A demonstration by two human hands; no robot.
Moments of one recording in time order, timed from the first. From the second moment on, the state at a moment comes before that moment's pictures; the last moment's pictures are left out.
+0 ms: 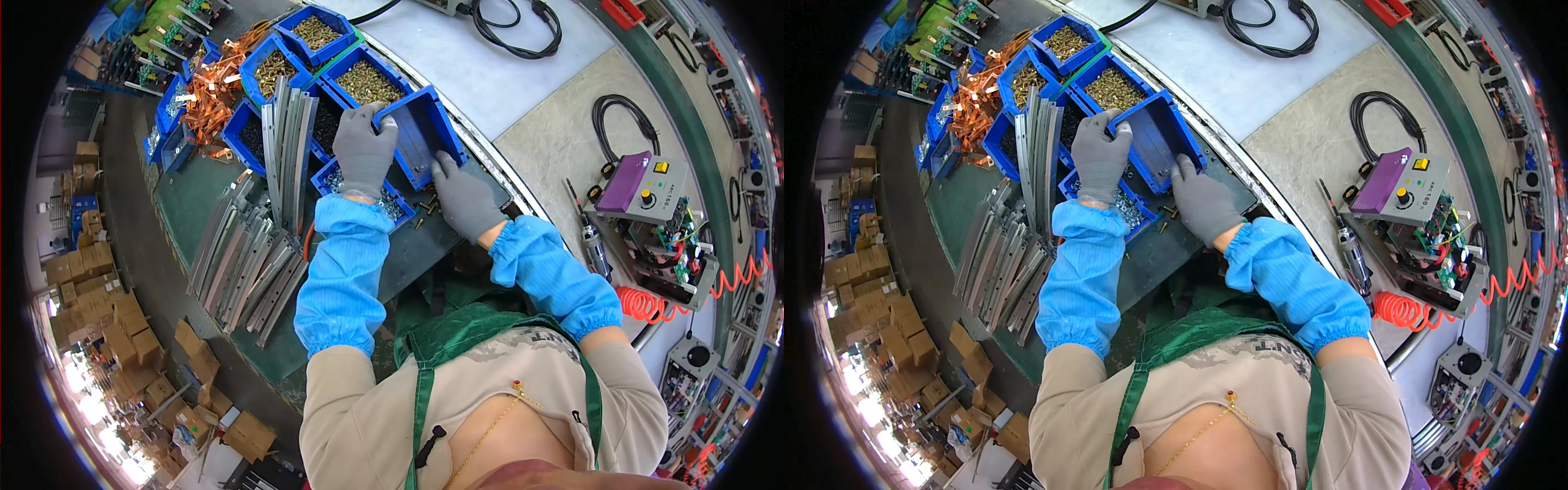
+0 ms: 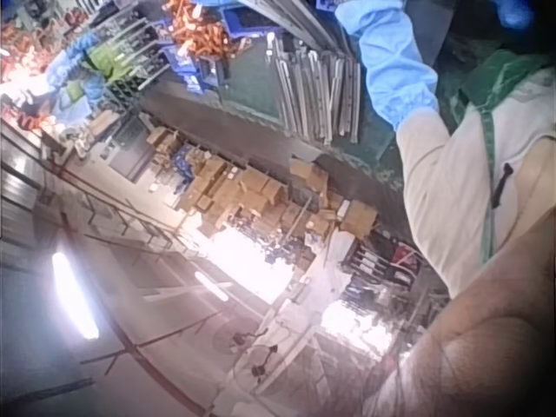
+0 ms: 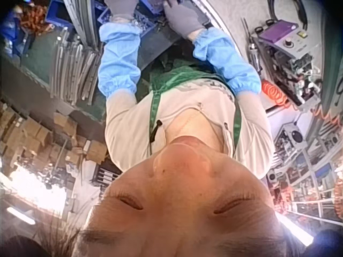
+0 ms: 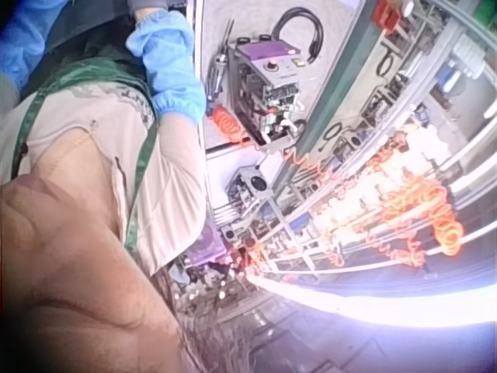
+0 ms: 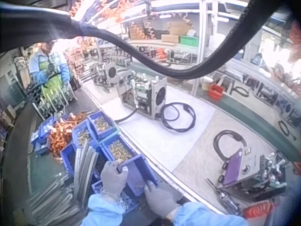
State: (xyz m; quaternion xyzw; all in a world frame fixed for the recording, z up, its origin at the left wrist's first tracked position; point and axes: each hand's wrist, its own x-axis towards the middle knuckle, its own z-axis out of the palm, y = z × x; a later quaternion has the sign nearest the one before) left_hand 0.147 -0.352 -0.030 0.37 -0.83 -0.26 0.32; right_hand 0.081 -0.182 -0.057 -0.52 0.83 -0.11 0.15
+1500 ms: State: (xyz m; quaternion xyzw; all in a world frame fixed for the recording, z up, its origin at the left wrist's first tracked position) left_hand 0.321 -0.114 -0.006 0.29 -0.21 -0.84 0.41; right_hand 0.130 -0.063 0.027 -0.30 0.33 -0.60 0.66
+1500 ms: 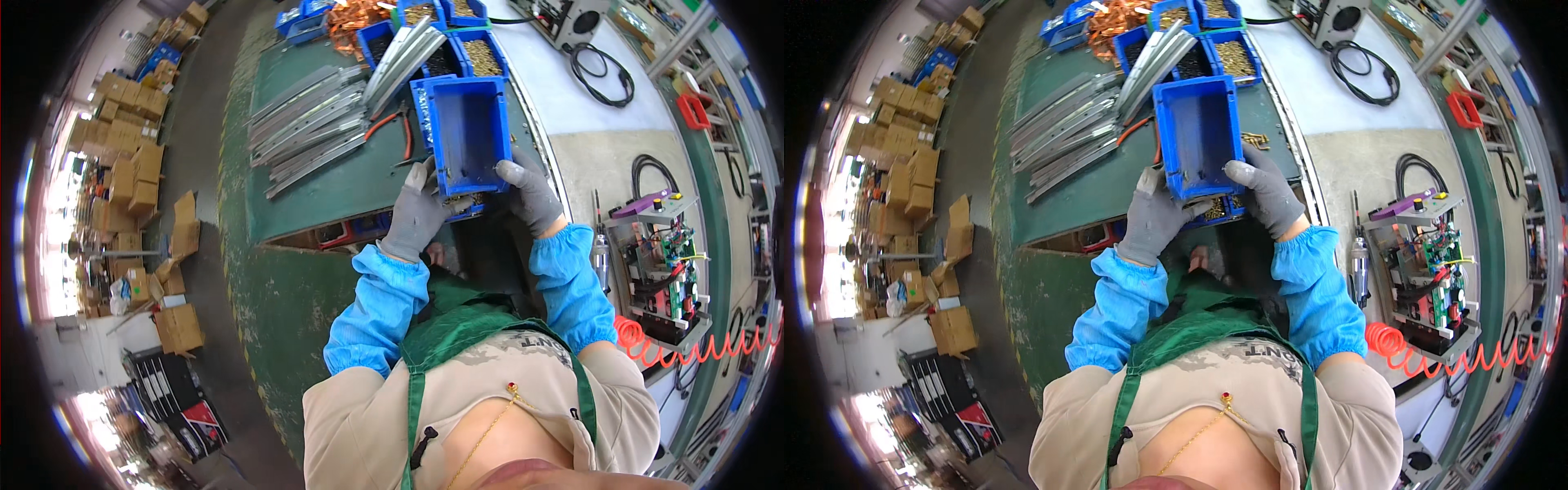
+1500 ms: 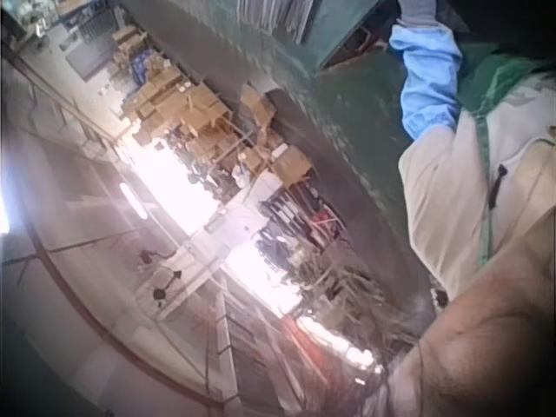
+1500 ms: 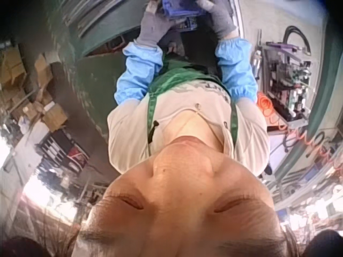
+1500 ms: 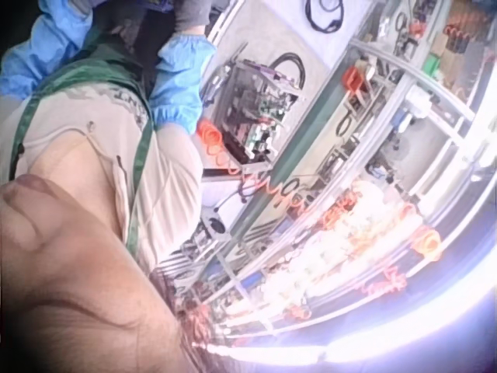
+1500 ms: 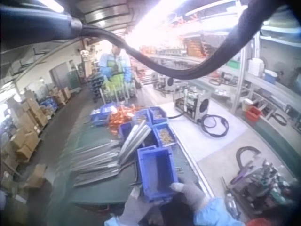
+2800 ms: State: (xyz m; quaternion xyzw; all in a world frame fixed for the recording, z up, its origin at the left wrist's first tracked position) left_hand 0.406 -0.147 -0.040 0.38 -0.26 -0.80 0.40; right_hand 0.238 -0.123 -0.009 -0.84 0.53 -0.09 0.11
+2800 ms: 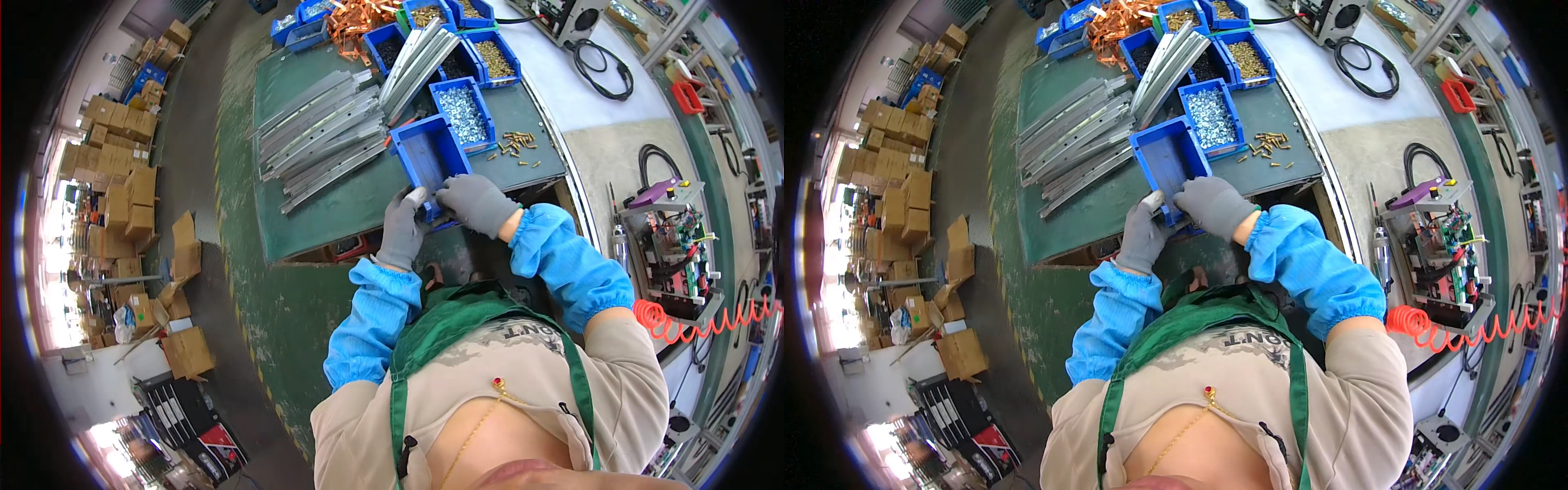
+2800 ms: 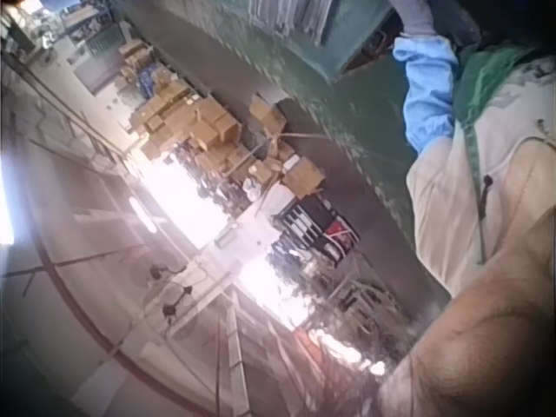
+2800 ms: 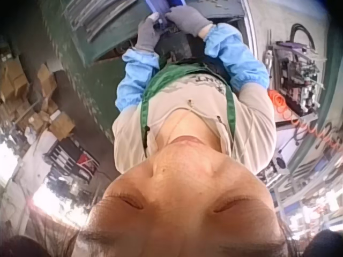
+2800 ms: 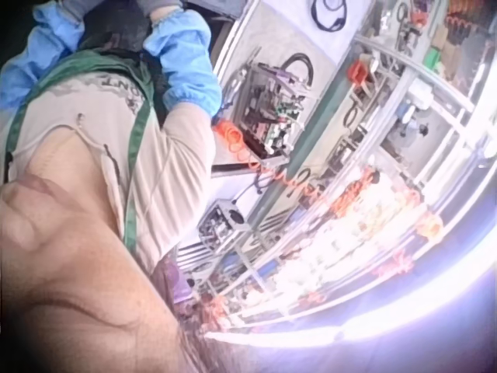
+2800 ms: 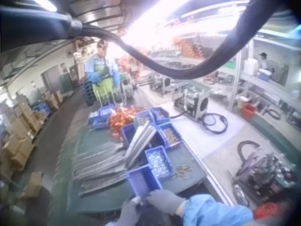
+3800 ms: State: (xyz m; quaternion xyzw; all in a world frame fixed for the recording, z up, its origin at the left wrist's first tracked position) left_hand 0.439 -0.143 -0.039 0.24 -0.24 -0.82 0.46; right_hand 0.216 -0.137 0.022 -0.50 0.48 -0.40 0.60
